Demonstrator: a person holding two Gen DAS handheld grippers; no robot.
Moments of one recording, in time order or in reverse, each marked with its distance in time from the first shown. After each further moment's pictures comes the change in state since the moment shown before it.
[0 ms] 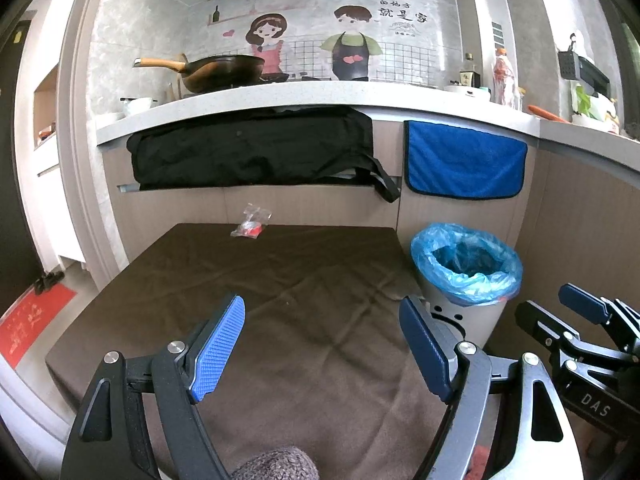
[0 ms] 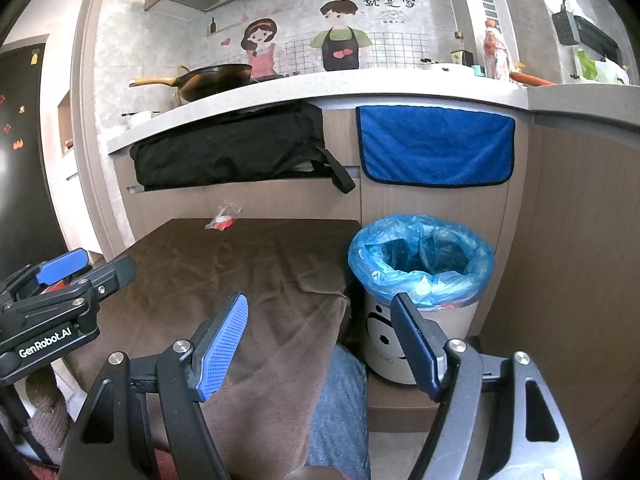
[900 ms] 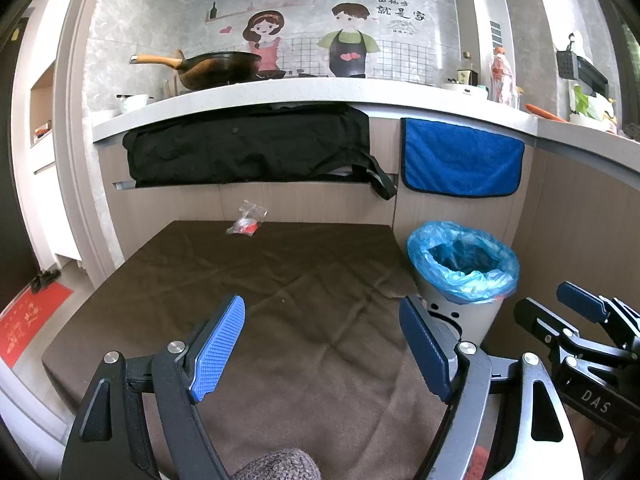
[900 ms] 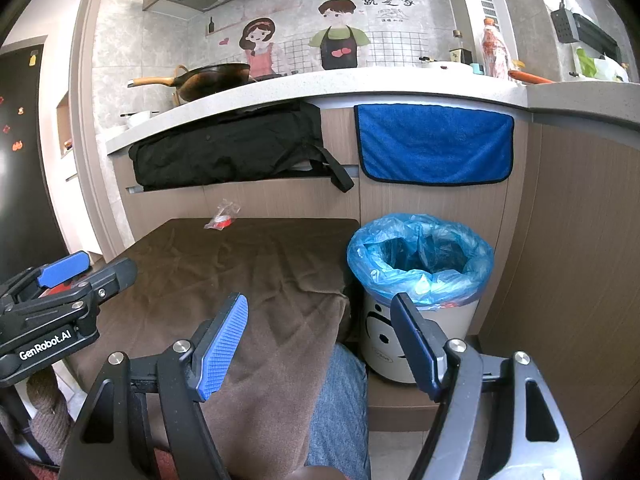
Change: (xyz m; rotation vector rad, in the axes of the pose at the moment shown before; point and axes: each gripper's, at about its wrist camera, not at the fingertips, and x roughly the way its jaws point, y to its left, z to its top) left arm -0.001 -0.007 0.000 -0.005 0.005 0.006; right arm 0.000 0.000 0.000 0.001 0.000 -0.001
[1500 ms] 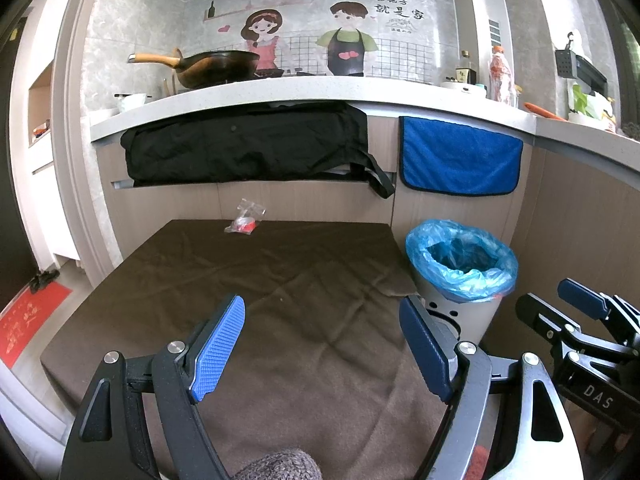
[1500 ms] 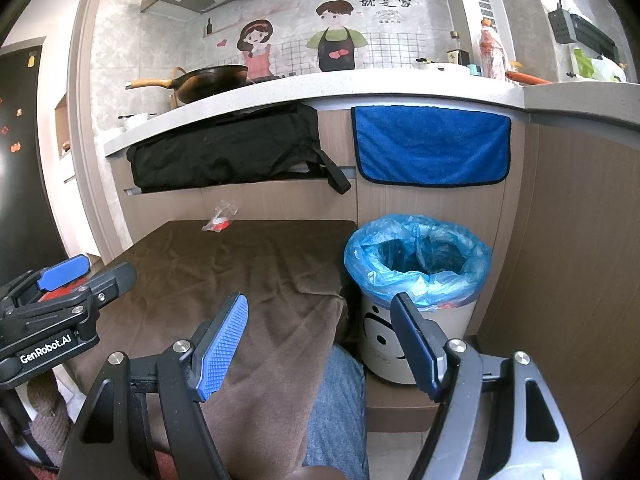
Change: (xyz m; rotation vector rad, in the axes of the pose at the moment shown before) left arm -0.001 -0.002 0.000 -0.001 0.003 -0.001; right arm -0.003 -0.004 0.001 0.006 -0.002 -0.007
